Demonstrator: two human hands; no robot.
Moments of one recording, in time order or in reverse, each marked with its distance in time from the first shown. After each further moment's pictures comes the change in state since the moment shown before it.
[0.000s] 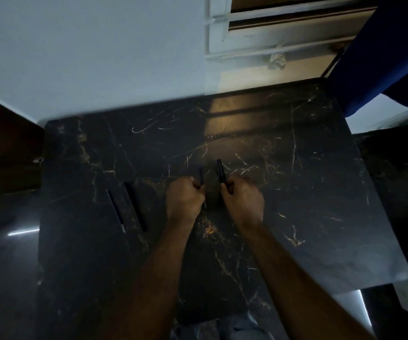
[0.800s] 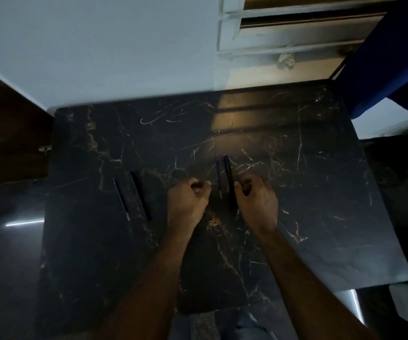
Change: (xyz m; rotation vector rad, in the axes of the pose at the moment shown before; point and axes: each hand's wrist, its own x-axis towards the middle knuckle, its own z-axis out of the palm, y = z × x) left_hand -0.039 -0.016 -0.005 -0.326 0.055 -0.007; right_hand -0.023 0.010 -0.017 0.106 0.015 0.023
